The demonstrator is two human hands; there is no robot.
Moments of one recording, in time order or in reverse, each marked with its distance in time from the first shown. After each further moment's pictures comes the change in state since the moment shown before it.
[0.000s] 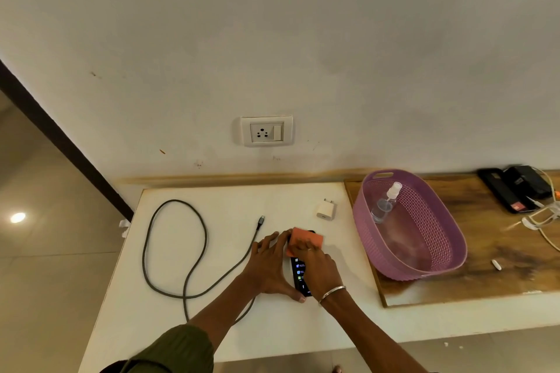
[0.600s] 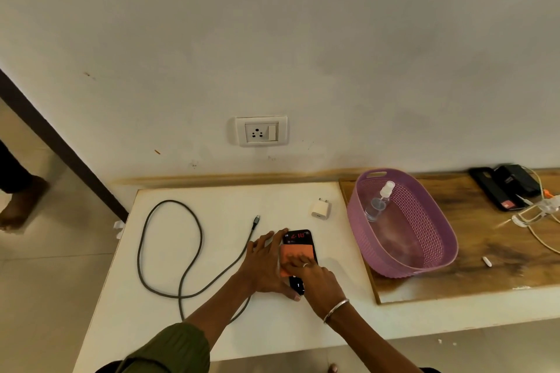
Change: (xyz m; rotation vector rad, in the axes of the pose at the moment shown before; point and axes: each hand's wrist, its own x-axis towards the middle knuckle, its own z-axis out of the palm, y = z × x) left_hand -0.002 0.002 -0.003 -0.012 0.001 0.007; right_hand -0.026 0.006 -0.002 -0.059 -0.265 -0.091
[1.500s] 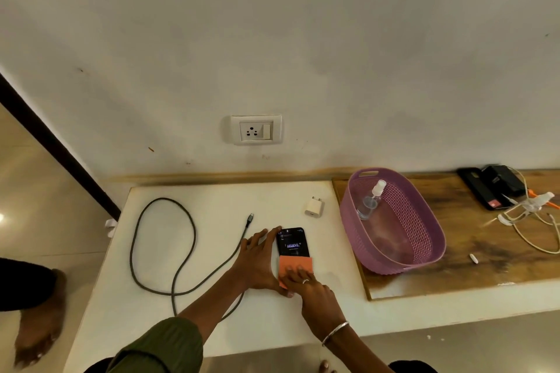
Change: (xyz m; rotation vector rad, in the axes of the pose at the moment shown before) left_hand 0.000 0.002 -0.002 0.020 -0.020 -0.028; right_hand -0.033 0.003 0.023 0.012 -0.057 0.054
